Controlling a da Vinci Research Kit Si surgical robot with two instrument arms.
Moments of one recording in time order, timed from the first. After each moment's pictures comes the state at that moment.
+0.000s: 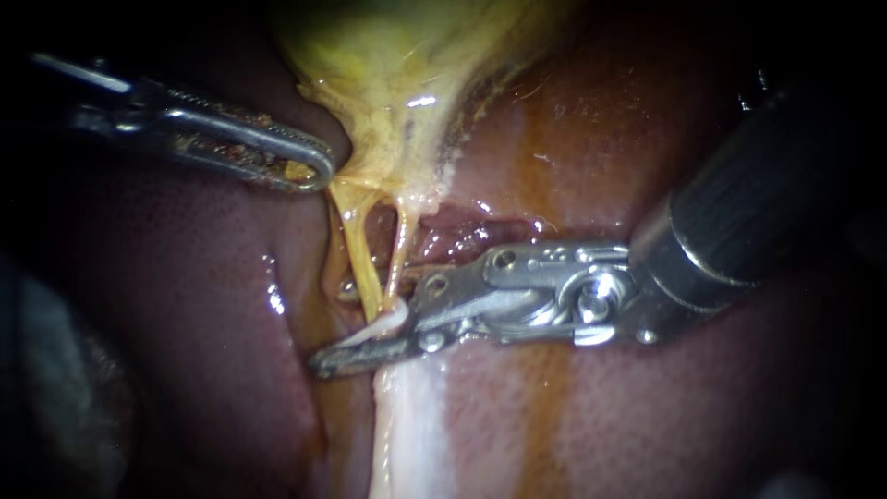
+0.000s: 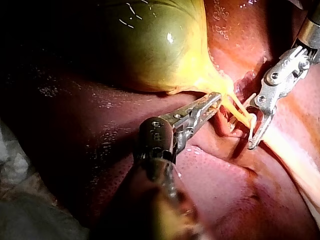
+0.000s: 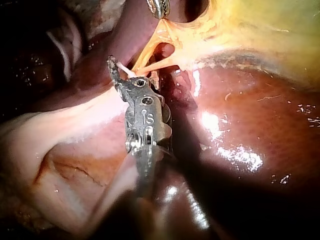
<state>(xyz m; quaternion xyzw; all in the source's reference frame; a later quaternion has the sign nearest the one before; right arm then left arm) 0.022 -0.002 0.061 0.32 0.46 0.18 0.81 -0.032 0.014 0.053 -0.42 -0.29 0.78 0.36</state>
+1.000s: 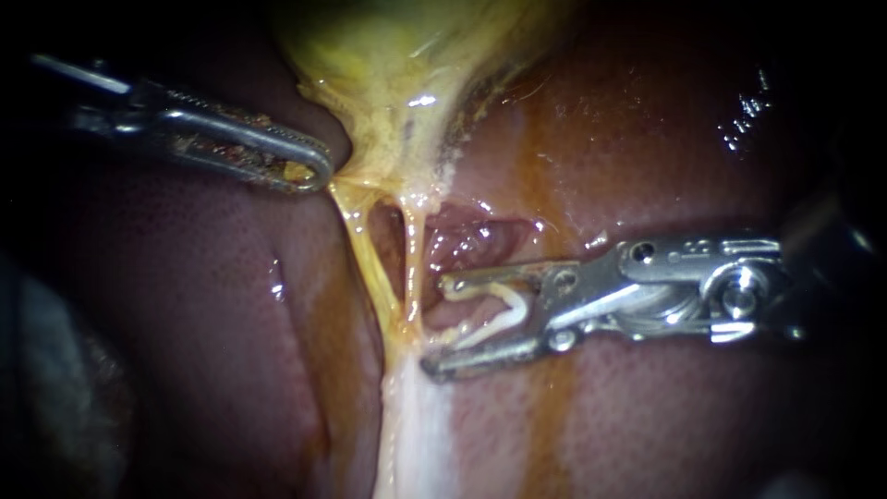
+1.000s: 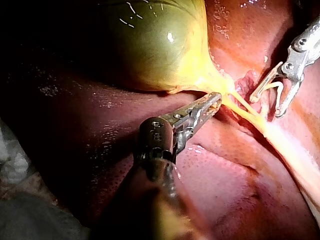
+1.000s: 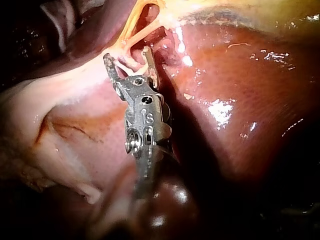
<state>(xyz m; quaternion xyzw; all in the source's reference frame) 0.012 -0.001 0.057 0.31 0.47 0.19 0.80 -0.032 0.014 0.053 -0.42 -0.29 0.78 0.36</state>
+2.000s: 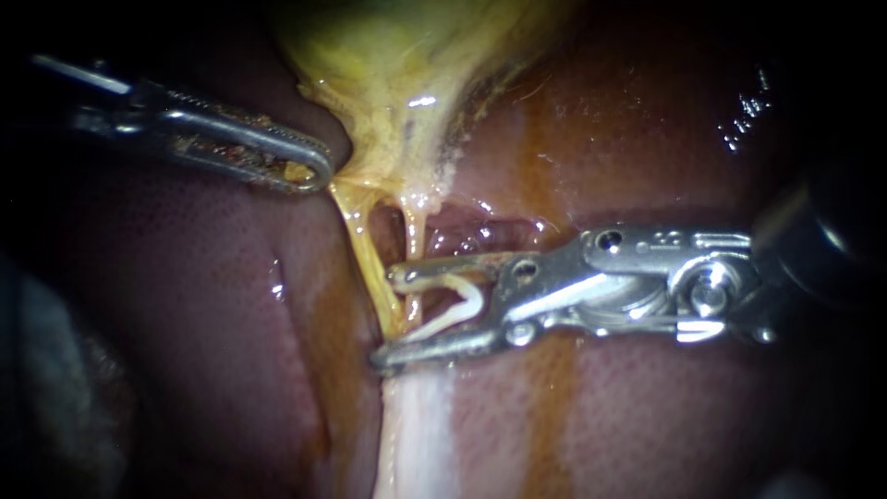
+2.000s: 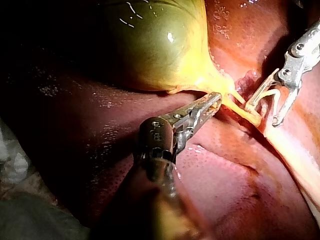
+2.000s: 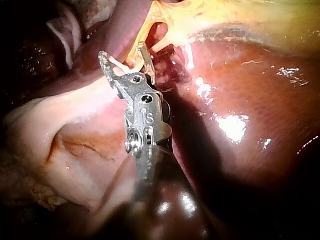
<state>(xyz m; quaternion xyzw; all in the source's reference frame) 0.017 -0.001 0.056 0.32 0.50 0.20 0.78 -0.032 0.014 0.054 -0.42 -0.29 0.78 0.36</state>
